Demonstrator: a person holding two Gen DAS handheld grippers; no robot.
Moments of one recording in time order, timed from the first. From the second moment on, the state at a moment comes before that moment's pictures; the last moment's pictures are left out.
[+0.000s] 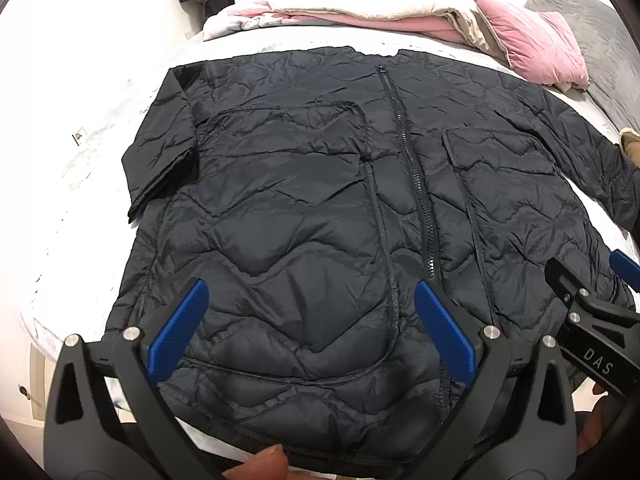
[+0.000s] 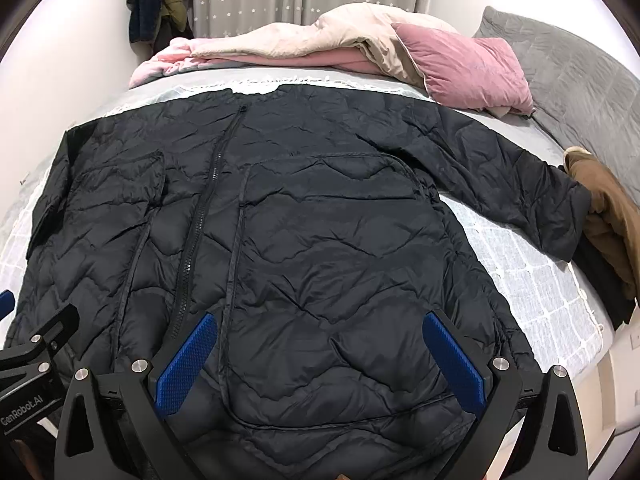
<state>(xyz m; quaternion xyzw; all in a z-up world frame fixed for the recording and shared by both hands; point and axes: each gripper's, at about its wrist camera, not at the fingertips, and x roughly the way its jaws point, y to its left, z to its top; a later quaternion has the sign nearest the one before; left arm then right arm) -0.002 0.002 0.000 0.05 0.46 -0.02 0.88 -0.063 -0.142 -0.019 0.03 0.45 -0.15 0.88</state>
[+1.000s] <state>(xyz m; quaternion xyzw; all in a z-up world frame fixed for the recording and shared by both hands) -0.003 -0.003 0.001 0.07 0.46 -0.02 0.89 -0.059 -0.144 -0.019 0.03 0.45 -0.15 0.88</state>
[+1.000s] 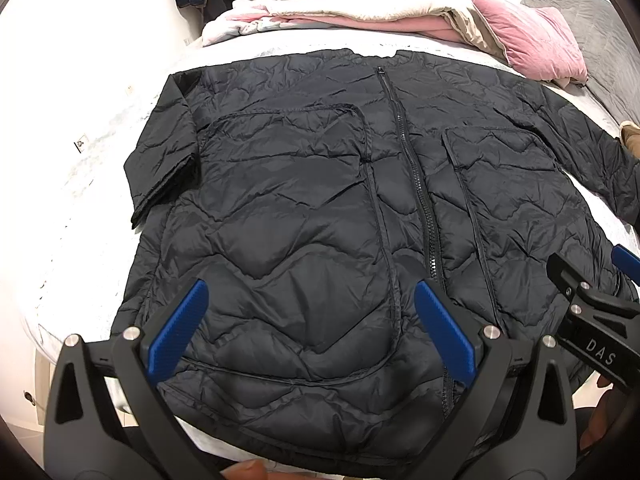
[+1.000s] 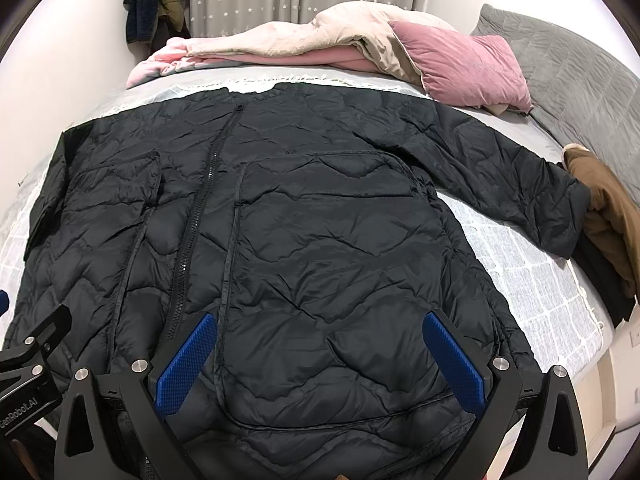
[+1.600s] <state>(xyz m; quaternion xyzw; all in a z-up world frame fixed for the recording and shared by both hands) -0.004 -0.002 -0.002 0.07 0.46 -0.02 0.89 -0.060 -0.145 -0.021 0.03 0.45 -0.15 0.88</state>
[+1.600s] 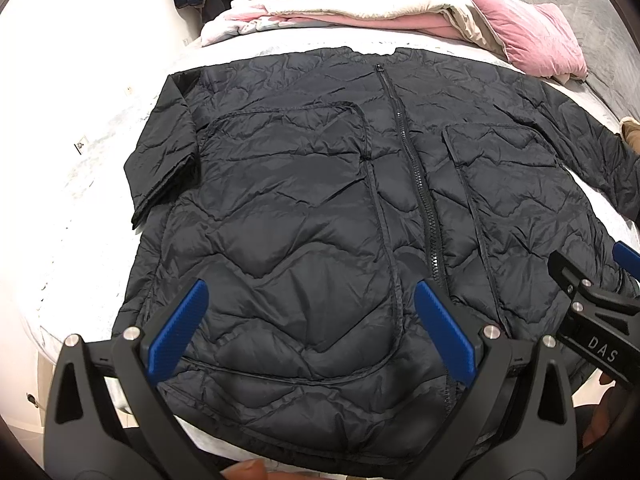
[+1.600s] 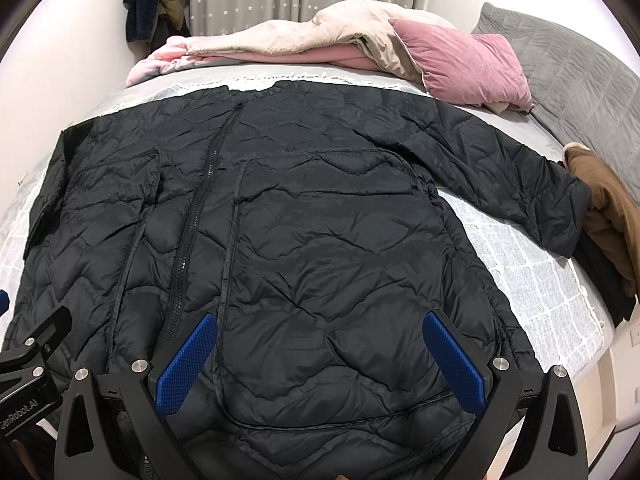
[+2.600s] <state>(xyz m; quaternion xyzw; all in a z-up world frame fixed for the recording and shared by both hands) 0.028 0.082 0.011 0.04 0.44 -0.01 0.90 -0.072 -0.186 -0.012 0.04 0.43 -0.18 0.89</state>
